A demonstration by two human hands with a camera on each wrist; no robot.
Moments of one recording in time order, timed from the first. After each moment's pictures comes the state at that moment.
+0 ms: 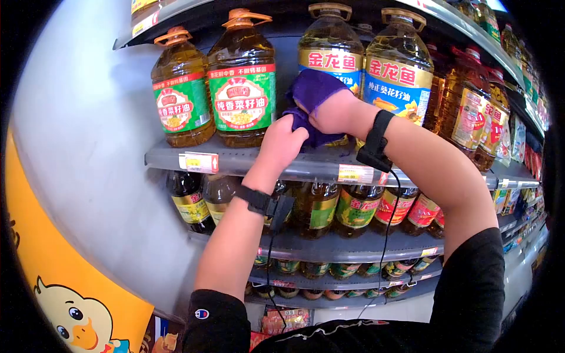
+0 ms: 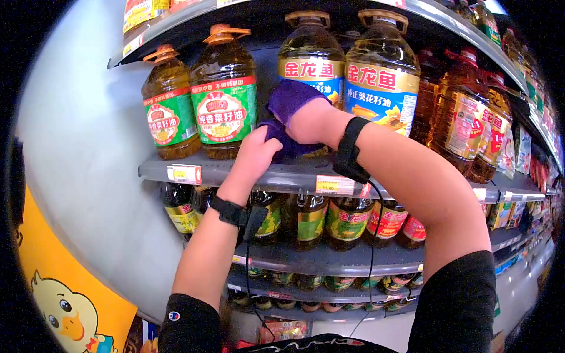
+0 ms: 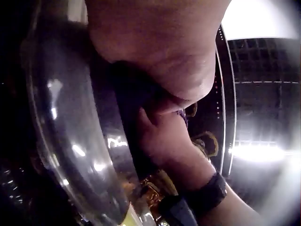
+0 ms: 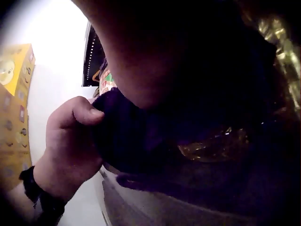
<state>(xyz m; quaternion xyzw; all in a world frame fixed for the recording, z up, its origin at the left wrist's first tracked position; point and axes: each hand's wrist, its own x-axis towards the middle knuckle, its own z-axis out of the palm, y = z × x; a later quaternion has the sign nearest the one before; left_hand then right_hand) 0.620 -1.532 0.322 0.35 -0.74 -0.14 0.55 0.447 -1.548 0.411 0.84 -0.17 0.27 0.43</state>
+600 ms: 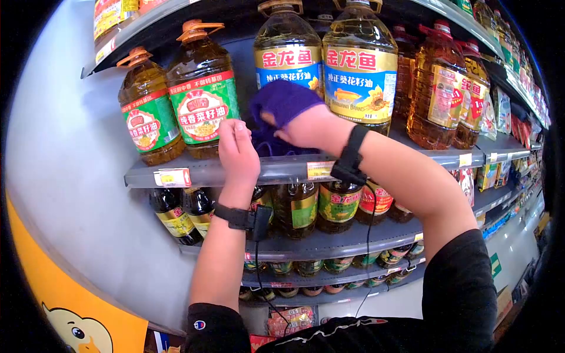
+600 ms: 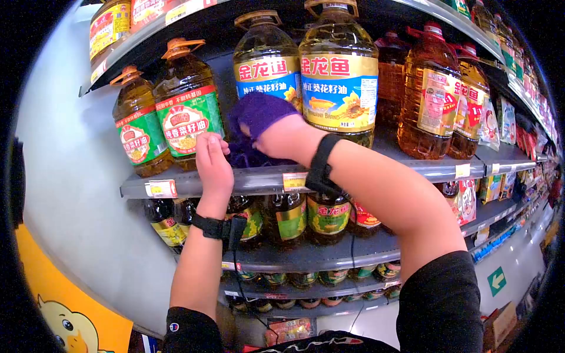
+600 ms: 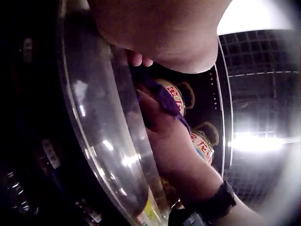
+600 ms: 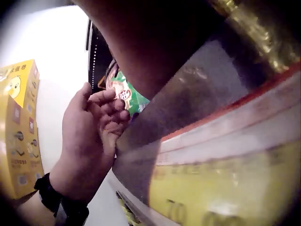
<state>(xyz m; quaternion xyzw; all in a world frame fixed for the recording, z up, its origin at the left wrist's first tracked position) 0.608 -1.520 0.303 0.26 -0.61 -0.06 0.74 0.432 -1.518 0.388 0.86 -0.21 0.27 0.37</state>
